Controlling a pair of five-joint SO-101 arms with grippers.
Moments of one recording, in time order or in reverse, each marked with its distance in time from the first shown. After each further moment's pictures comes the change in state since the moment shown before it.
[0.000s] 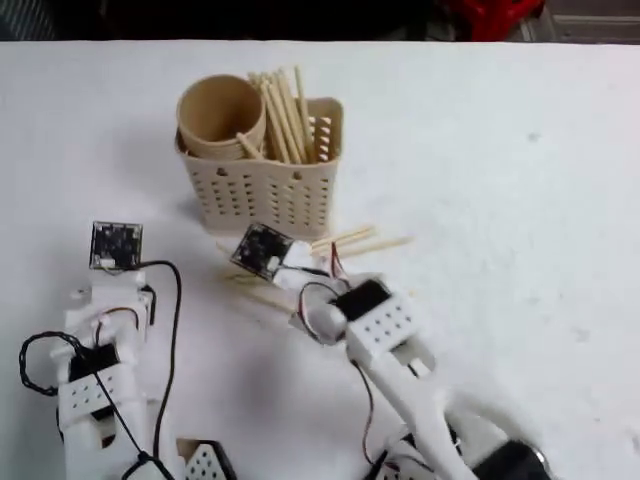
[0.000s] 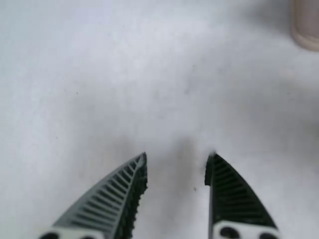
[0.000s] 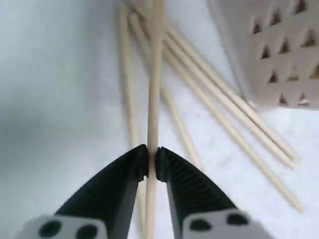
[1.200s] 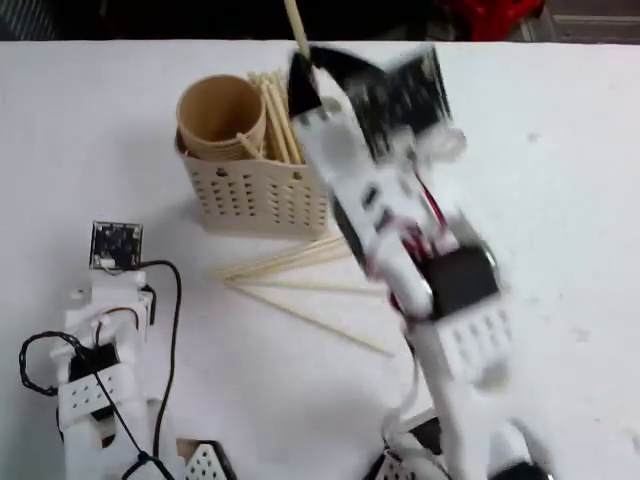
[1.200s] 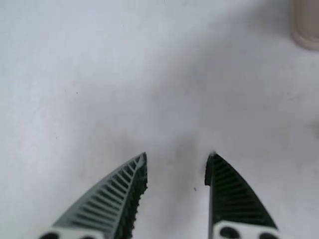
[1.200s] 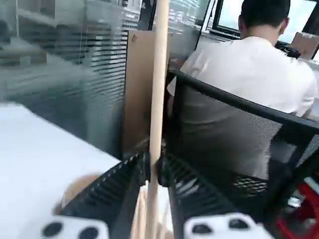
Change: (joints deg) left arm 0.0 0.0 0.0 0.0 0.0; right arm 8.9 0.1 -51.6 -8.8 -20.0
